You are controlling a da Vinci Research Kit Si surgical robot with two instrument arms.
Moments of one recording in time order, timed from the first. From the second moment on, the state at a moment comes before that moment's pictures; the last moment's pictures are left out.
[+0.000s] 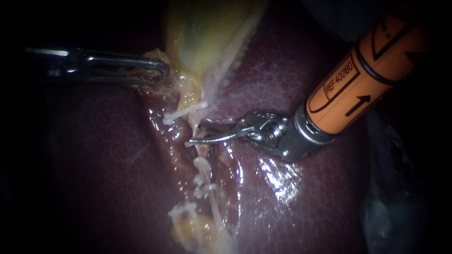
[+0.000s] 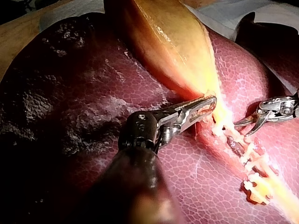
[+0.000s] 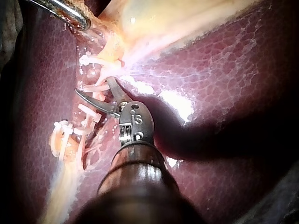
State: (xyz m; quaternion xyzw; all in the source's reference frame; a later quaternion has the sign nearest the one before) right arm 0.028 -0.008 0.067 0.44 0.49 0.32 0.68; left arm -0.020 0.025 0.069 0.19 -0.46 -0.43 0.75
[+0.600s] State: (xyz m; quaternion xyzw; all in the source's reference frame) right arm 0.026 -0.010 0.067 0.47 0.42 0.31 0.71; left arm -0.020 0.025 0.069 0.19 -0.46 -0.43 0.75
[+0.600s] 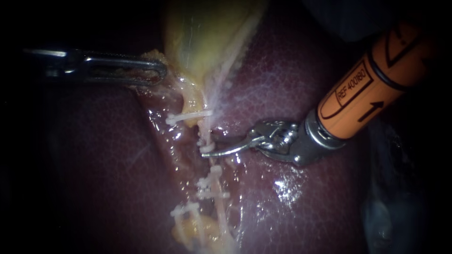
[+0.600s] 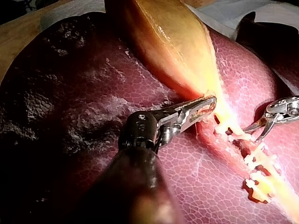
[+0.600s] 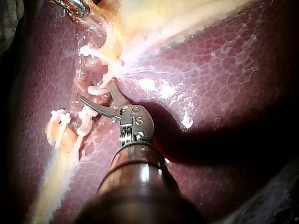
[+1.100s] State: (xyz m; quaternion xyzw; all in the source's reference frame) right arm 0.027 -0.013 0.068 0.52 0.36 0.34 0.70; left arm -0.020 0.025 0.069 0.20 -0.46 -0.43 0.75
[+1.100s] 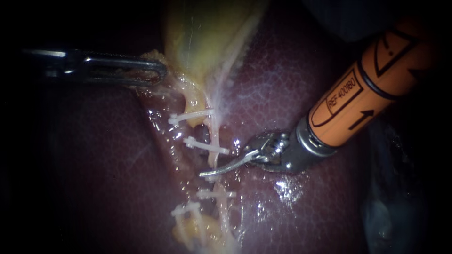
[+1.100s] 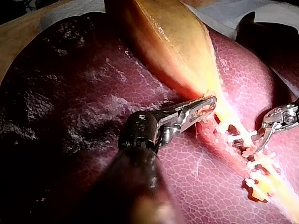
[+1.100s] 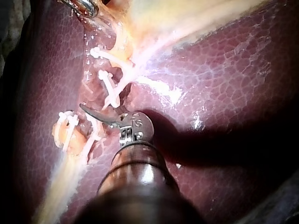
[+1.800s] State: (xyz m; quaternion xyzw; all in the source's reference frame) right arm 0.030 -0.012 0.068 0.61 0.52 0.28 0.53; left arm -0.020 0.025 0.069 0.20 -0.46 -0.43 0.75
